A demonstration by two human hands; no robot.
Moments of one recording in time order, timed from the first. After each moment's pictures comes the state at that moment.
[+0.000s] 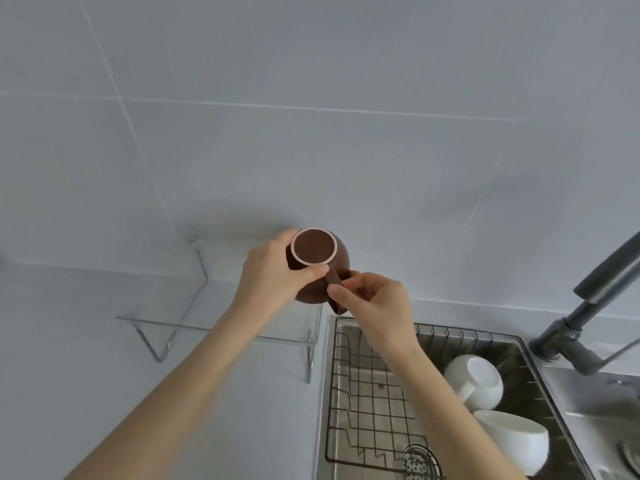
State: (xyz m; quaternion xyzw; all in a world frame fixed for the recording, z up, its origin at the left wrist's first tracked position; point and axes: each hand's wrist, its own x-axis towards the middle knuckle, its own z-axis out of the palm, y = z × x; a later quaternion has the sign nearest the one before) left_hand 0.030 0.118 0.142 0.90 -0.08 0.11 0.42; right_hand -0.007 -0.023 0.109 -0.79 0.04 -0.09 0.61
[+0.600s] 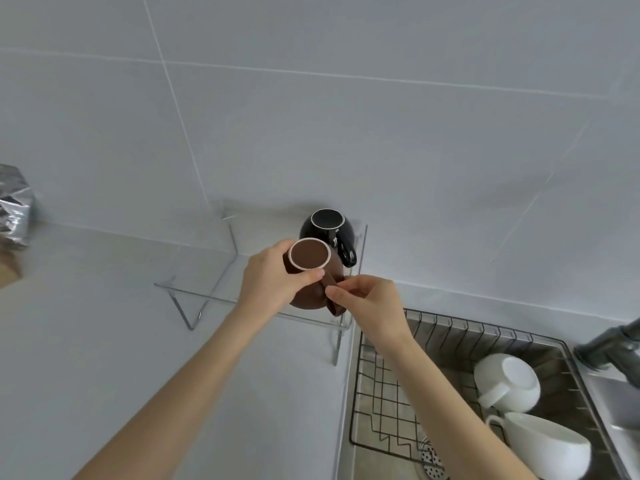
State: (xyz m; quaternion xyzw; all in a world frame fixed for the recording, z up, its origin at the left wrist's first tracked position) left_hand 0.036 0.166 0.094 0.90 0.03 0.07 0.43; right_hand 0.015 0.018 0.072 -0.79 0.04 0.02 0.61
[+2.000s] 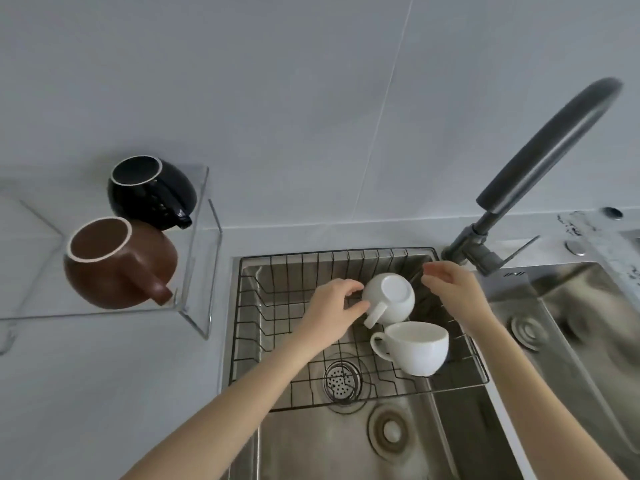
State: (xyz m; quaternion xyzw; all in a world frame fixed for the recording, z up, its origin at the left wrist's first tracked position) left_hand 0.005 -0.076 -0.029 0.85 -0.23 -0.20 0.43; right_hand -0.042 -0.280 -0.016 -0.84 0.29 -0.01 0.47
